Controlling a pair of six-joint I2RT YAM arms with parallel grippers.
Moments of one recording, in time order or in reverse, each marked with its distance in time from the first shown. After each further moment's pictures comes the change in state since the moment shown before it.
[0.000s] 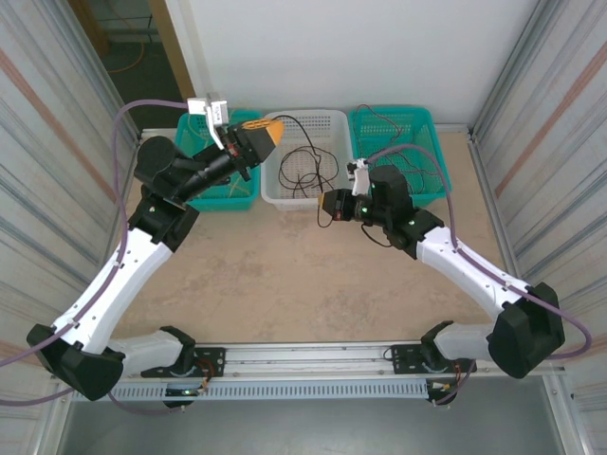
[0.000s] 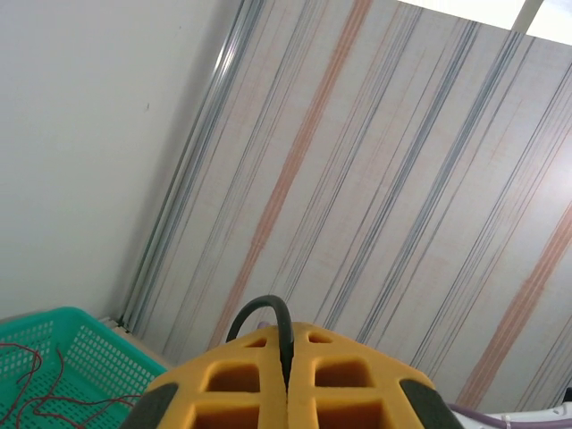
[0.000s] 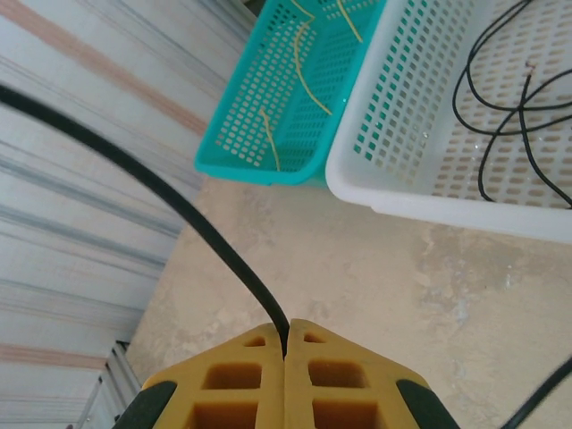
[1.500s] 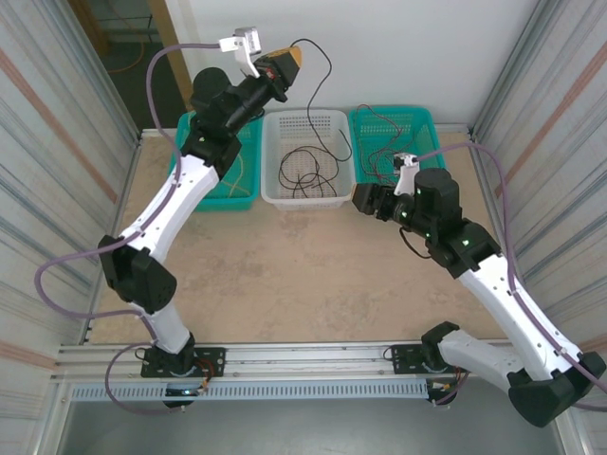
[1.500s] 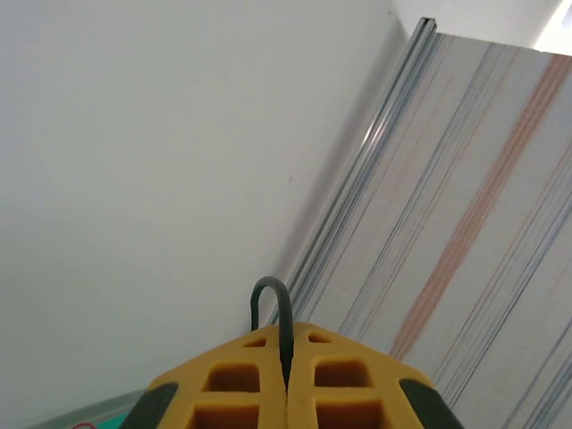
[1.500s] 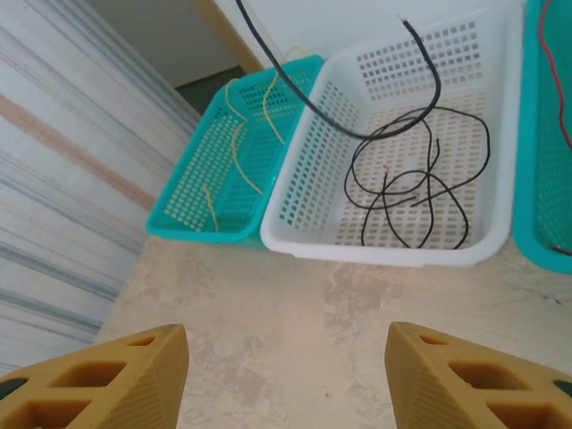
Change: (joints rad) left arm 0.047 0.587 0.551 -0.005 -0.253 0.052; right arm -0.059 -0.314 0.119 -0.378 0.238 -0.115
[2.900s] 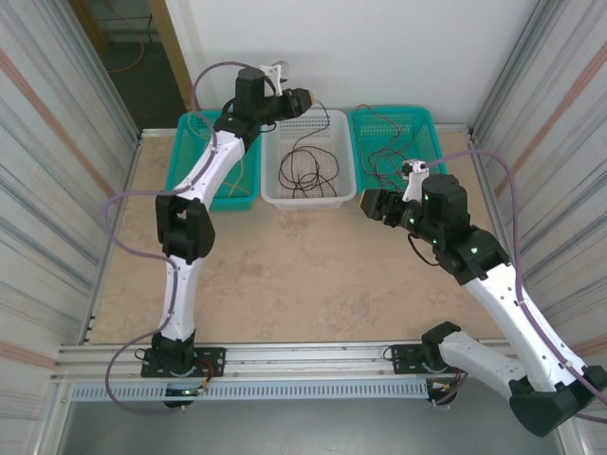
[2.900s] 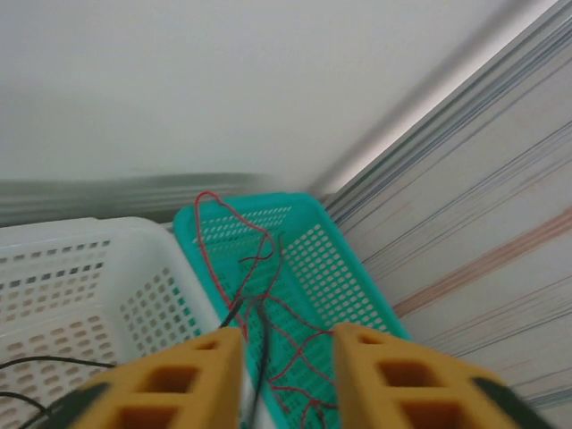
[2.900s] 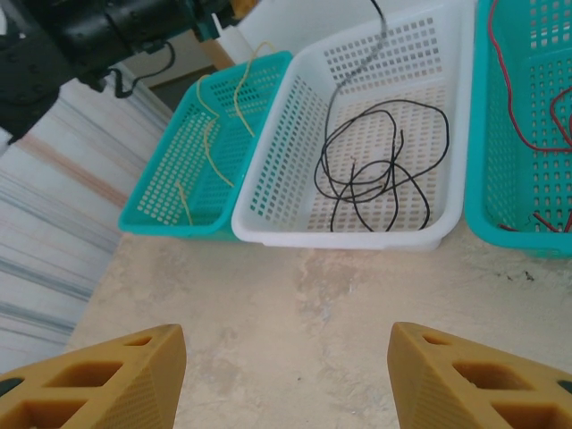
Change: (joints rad) left arm 0.105 0.529 0.442 -0.489 0.197 0.010; right arm -0.026 -0.041 -0.020 -0.060 0.021 -0.016
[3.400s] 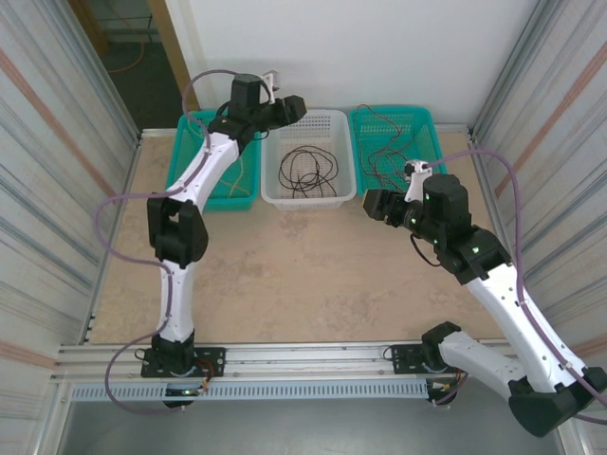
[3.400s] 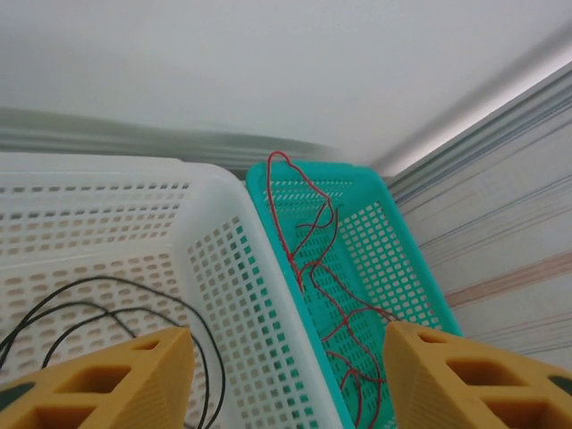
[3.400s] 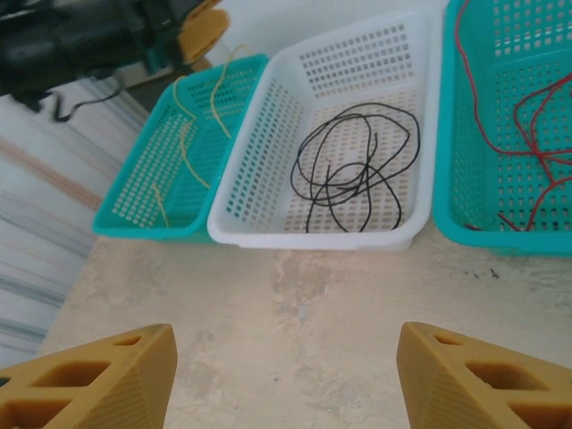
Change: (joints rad) left arm 0.005 -0.191 -0.222 -0.093 -0.138 0.031; right arm -0.011 -0.008 0.008 -0.035 0.052 -0.030
